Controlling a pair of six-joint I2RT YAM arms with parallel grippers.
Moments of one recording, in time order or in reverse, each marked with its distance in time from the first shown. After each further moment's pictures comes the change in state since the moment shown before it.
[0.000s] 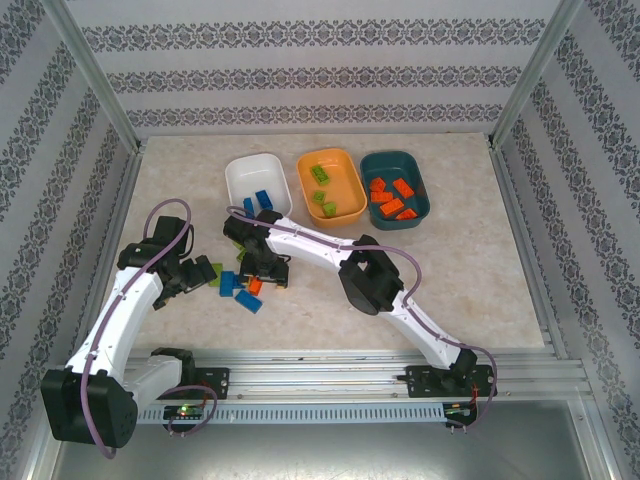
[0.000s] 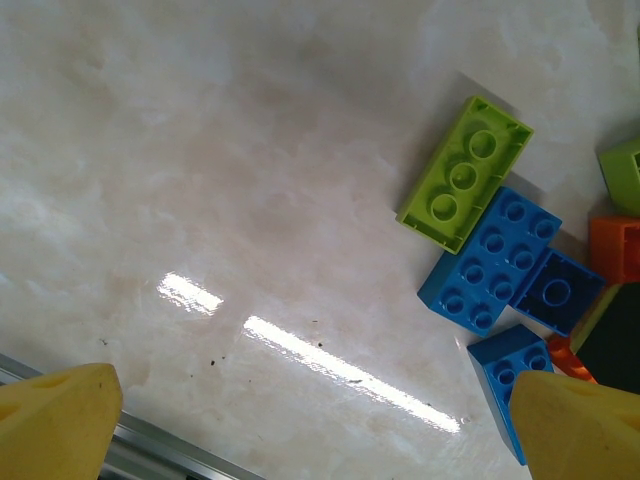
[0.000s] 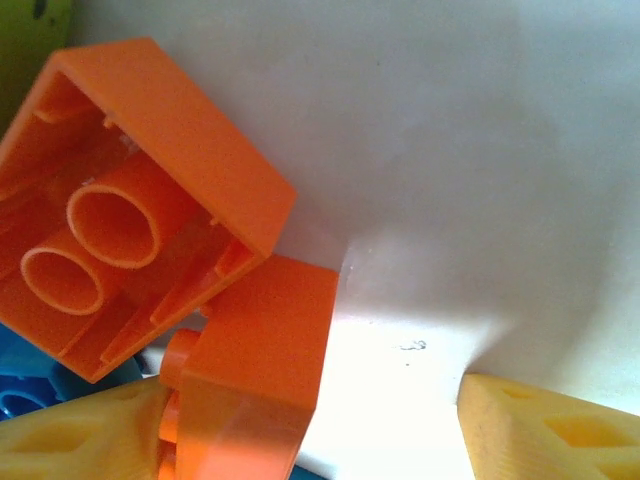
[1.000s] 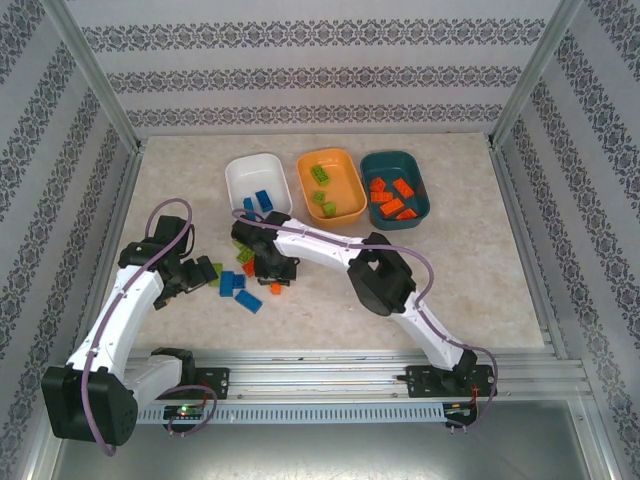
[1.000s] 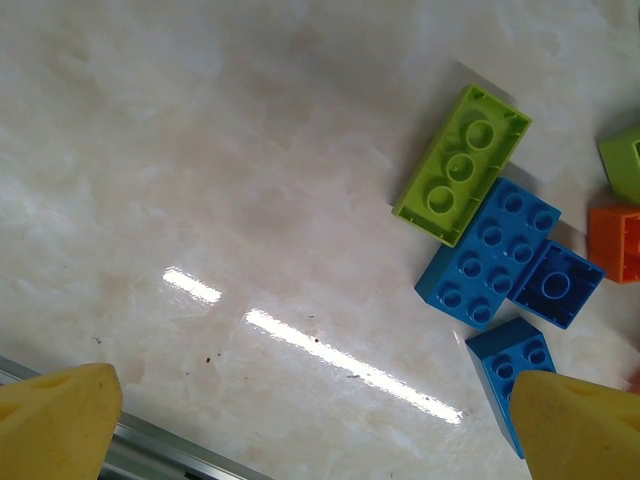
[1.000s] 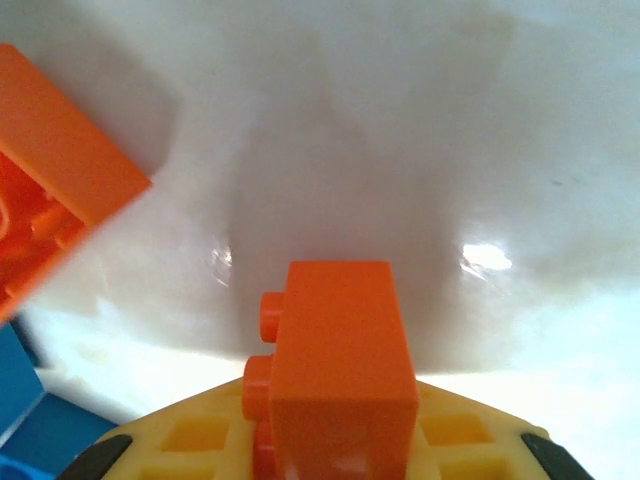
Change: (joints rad) left arm 0.000 0.016 0.000 0.001 0.017 0.011; right arm -0.002 -0.156 -0.236 0.066 0.099 -0.038
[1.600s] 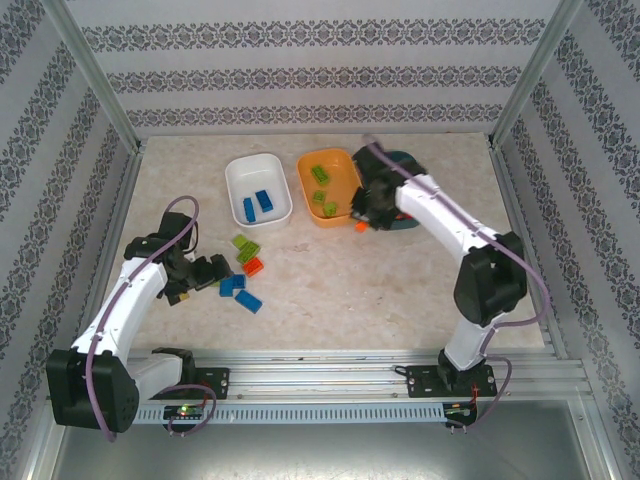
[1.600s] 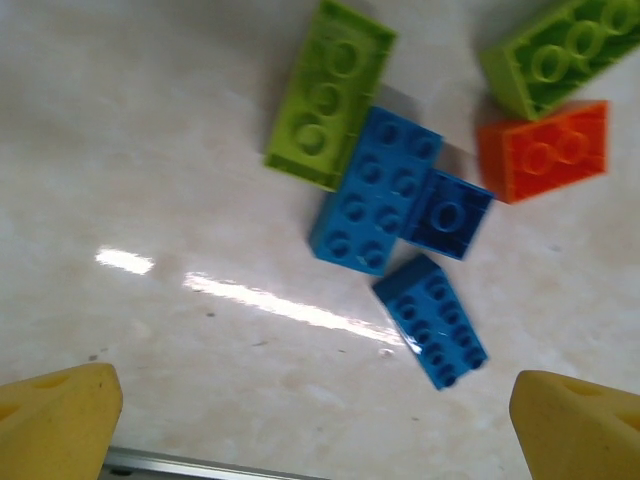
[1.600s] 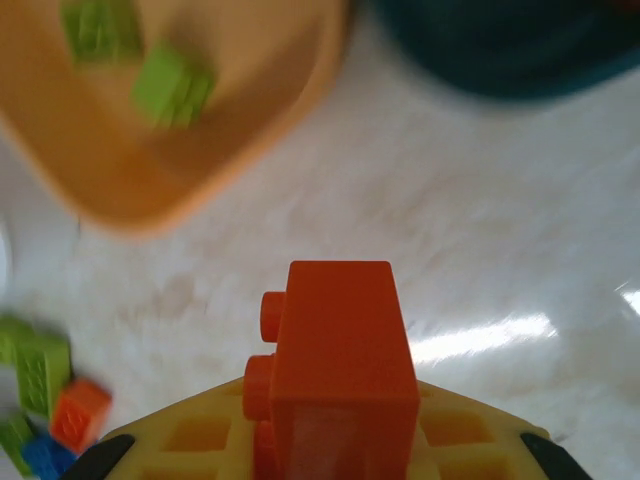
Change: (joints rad) left arm 0.000 0.063 0.000 0.064 0.245 0.099; right arm -0.565 -0.588 -0.431 0.100 0.020 -0.133
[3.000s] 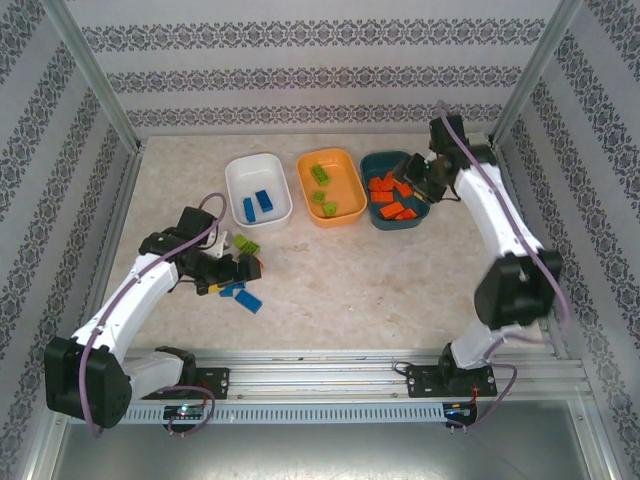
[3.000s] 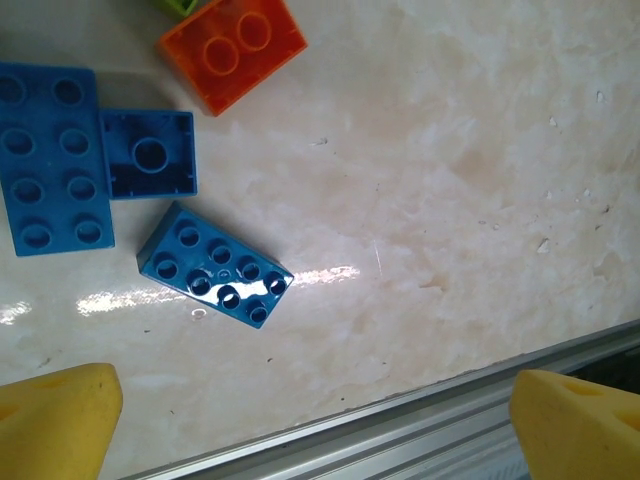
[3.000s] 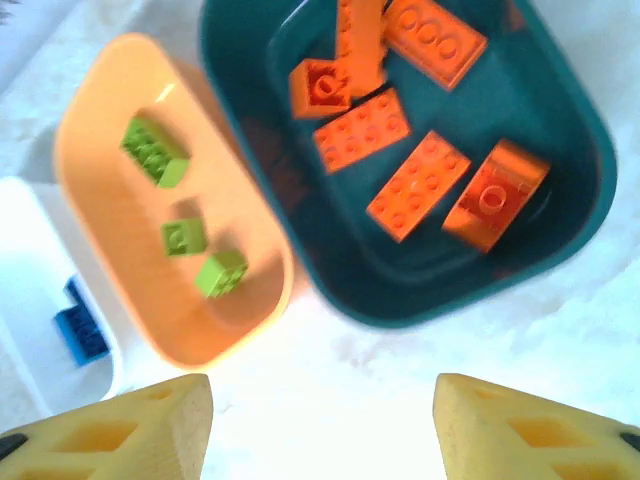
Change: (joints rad) left arm -0.173 0.038 0.048 0.071 0.232 0.116; right arm -0.295 -0.168 -0.063 0.124 -0.171 -0.195
